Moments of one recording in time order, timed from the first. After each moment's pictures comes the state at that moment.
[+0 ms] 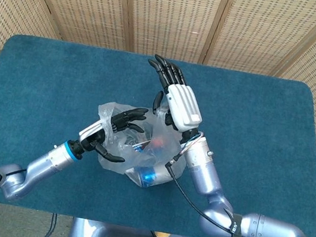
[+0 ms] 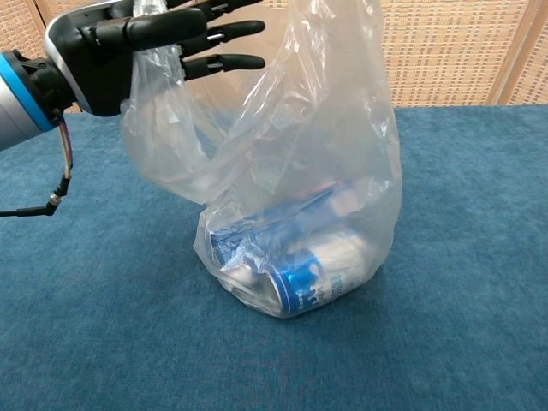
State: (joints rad) left arm -0.86 -1.45 -0.05 -1.44 1.66 1.25 -1.48; right arm 0.97 -1.46 0.58 -1.80 -0.92 1.12 -0.16
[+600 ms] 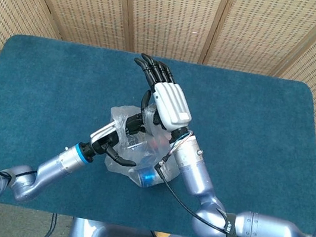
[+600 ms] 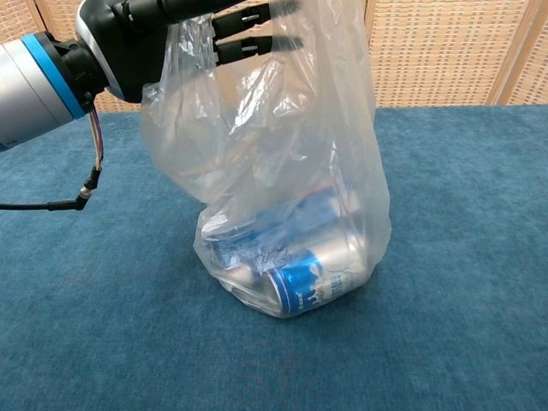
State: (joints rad) left arm -0.89 -1.47 -0.10 -1.49 1.64 1.21 -1.46; right arm 1.04 -1.45 0.58 -1.85 -0.83 1.14 -0.25
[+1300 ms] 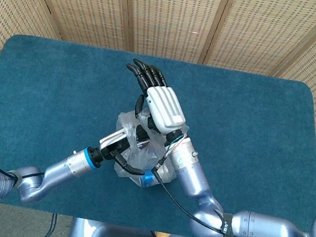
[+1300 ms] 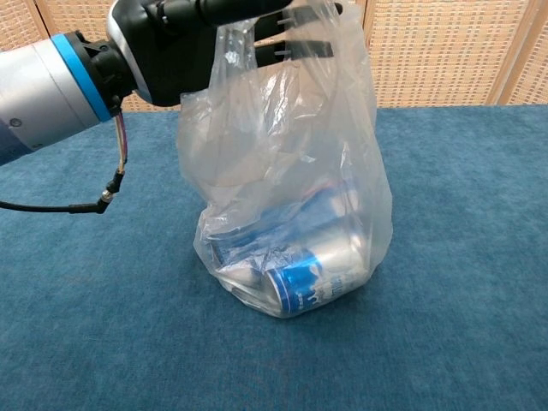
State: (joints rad) left arm -0.93 -1.49 -0.12 -1.53 1.64 1.18 -1.41; right arm 1.07 -1.47 0.55 -1.83 -0.85 1.13 -0.23
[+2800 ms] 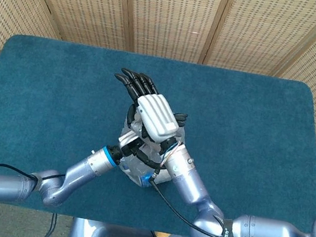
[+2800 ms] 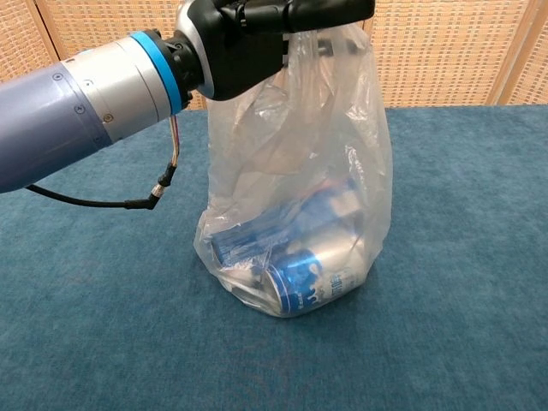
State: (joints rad) left arm -0.98 -1.61 -0.25 -1.52 1.47 1.05 -1.16; right arm 1.07 -1.45 0.51 -1.90 -0.89 1.13 -0.21
